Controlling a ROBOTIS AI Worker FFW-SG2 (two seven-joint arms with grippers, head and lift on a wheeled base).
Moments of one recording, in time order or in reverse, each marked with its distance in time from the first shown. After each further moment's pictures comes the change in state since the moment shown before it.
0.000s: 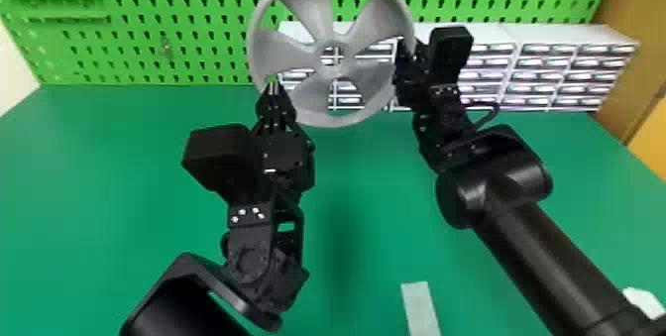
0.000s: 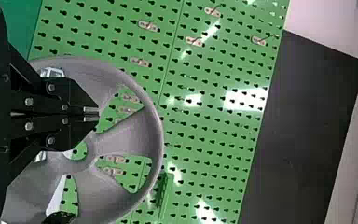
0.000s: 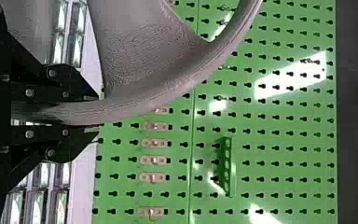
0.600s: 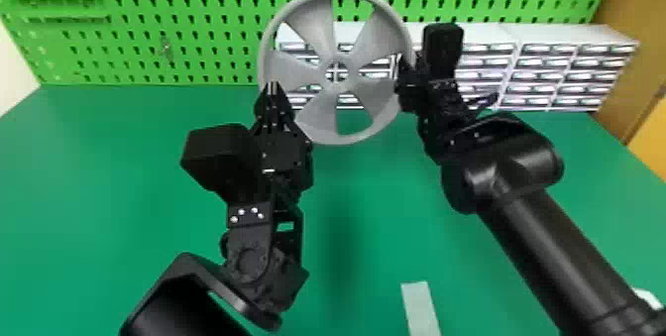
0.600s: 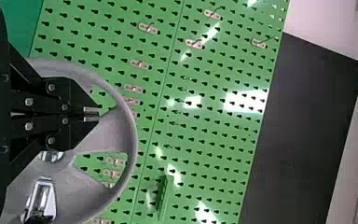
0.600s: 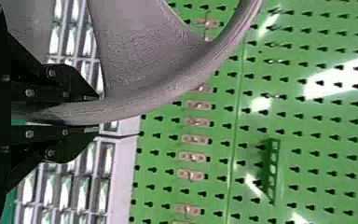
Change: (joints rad) left arm 0.001 0.000 0.001 0.000 -0.001 0.001 0.009; right arm -0.009 -0.001 -0.039 -0.090 0.016 0.331 -0.005
